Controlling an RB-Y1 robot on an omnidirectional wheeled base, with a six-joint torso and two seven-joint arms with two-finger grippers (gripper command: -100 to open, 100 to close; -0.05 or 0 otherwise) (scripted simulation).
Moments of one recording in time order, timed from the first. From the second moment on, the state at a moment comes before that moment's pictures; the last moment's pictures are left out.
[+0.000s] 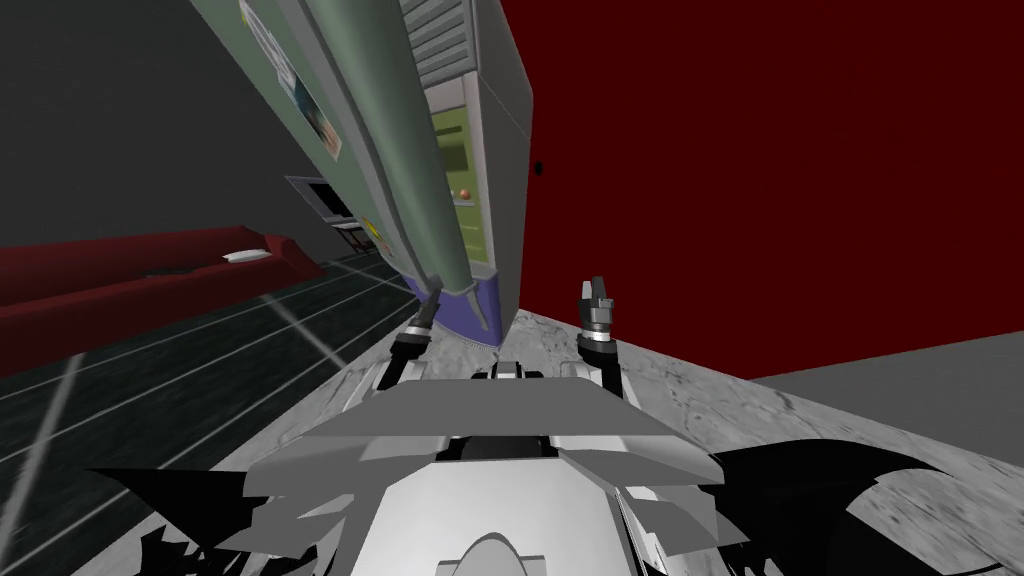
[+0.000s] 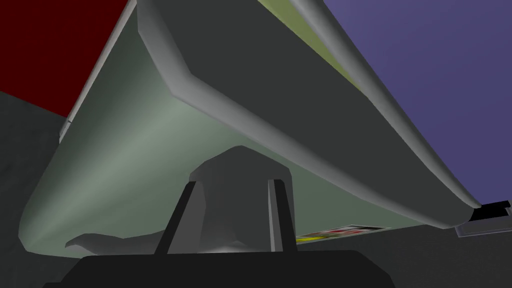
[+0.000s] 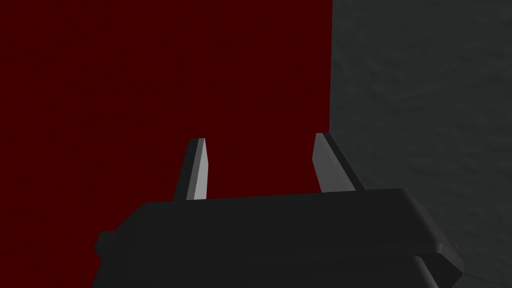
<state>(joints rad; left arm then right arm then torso) 0.41 0.25 0.03 -2.02 -0.23 -0.32 -0.18 0.51 -0.04 0.04 -2.21 0.04 -0.58 0.08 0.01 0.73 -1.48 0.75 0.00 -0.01</state>
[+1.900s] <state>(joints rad) 0.52 0.46 -0.14 -2.13 -0.22 -0.43 -0.07 0.51 -0.04 0.04 -2.21 0.04 -0.58 0.08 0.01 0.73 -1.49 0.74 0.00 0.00</state>
